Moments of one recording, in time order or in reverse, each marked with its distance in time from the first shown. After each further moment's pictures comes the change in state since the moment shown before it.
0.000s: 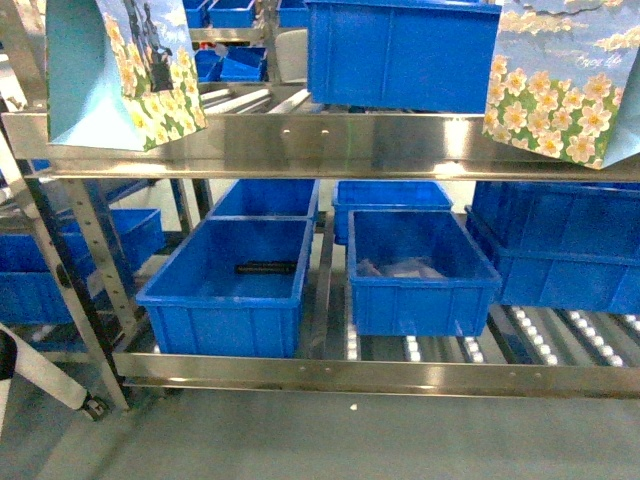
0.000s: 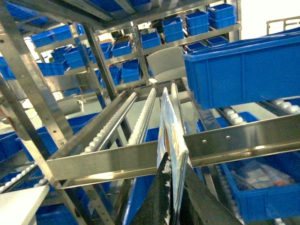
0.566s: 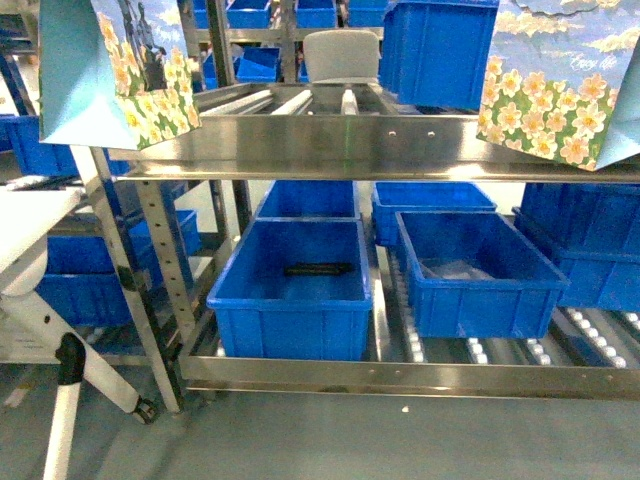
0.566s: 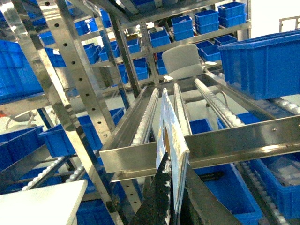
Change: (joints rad) left arm 0.000 0.000 0.000 0.000 0.000 0.000; right arm 0.000 0.000 0.000 -0.003 0.000 0.000
